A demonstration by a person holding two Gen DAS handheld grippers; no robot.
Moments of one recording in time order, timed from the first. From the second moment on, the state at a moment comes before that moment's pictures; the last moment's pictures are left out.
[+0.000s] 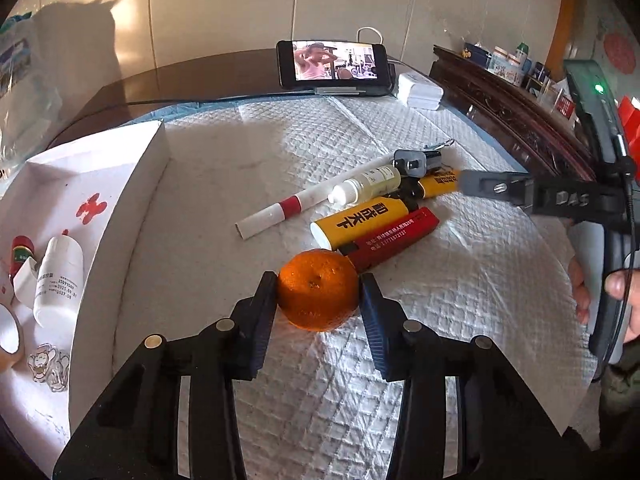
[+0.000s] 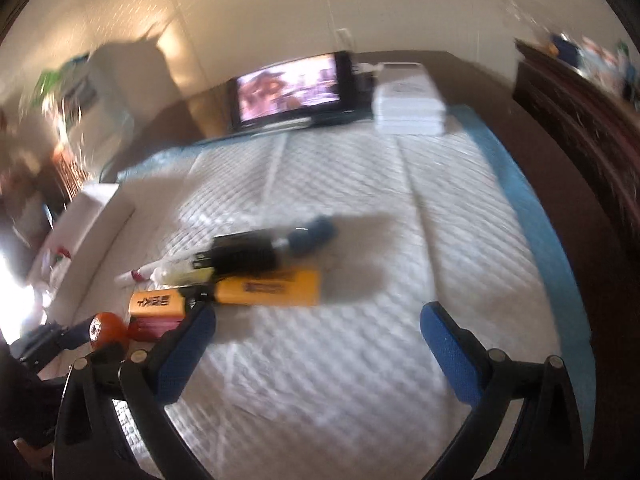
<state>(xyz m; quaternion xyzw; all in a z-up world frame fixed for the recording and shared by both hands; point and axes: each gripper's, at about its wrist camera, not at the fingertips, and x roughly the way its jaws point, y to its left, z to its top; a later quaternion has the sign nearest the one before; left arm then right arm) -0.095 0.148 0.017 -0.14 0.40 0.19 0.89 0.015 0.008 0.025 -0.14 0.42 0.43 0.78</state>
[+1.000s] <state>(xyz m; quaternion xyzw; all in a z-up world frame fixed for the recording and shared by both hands) -0.107 0.139 0.029 -0.12 0.35 0.21 0.91 0.000 -0.016 0.056 -0.06 0.37 0.43 0.82</state>
